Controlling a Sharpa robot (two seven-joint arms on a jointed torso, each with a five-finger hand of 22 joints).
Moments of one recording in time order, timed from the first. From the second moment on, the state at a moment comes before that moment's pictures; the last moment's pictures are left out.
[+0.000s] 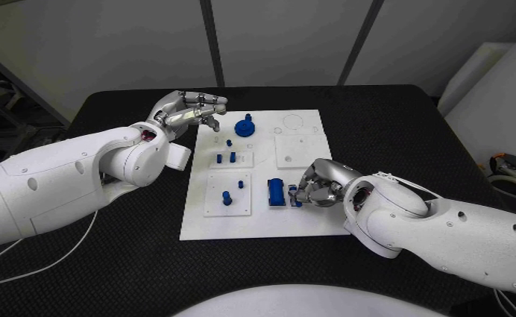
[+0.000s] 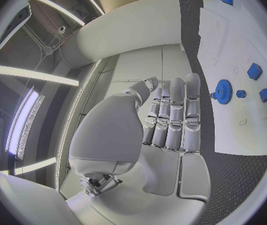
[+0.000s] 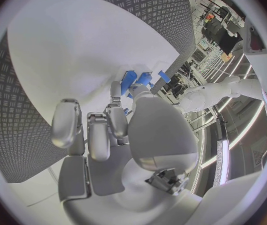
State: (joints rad) left arm 1.12 -0.91 0.01 1.51 -0.14 -0.26 0.32; left_hand 1.37 -0.13 0.38 -0.06 0.29 1.02 0.18 0.16 0.07 1.06 0.10 0.41 0.11 1.05 0.03 1.05 0.35 0.18 1.04 0.13 0.56 0.93; right arm 0.94 -0.87 0.00 1.82 -1.43 -0.37 -0.58; right_hand 1.26 -0.05 0.01 0.29 0.65 1.11 0.04 0.31 0.48 1.43 -0.03 1.25 1.31 1.47 -0.08 1.54 1.31 0.09 1.37 0.04 1.33 1.29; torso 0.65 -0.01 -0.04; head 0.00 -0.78
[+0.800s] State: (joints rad) left arm 1.12 -0.91 0.01 1.50 -0.14 -0.25 0.32; left_hand 1.37 -0.13 0.38 -0.06 0.29 1.02 0.18 0.16 0.07 1.06 0.10 0.41 0.11 1.05 0.03 1.05 0.35 0.18 1.04 0.13 0.56 0.93; right arm 0.94 -0.87 0.00 1.82 -1.45 -0.37 -0.58; right_hand 1.15 -0.03 -0.07 0.29 0.48 1.11 0.04 0.32 0.50 1.43 -0.03 1.25 1.31 1.47 -0.08 1.54 1.31 0.09 1.37 0.03 1.33 1.29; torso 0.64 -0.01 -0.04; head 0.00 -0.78
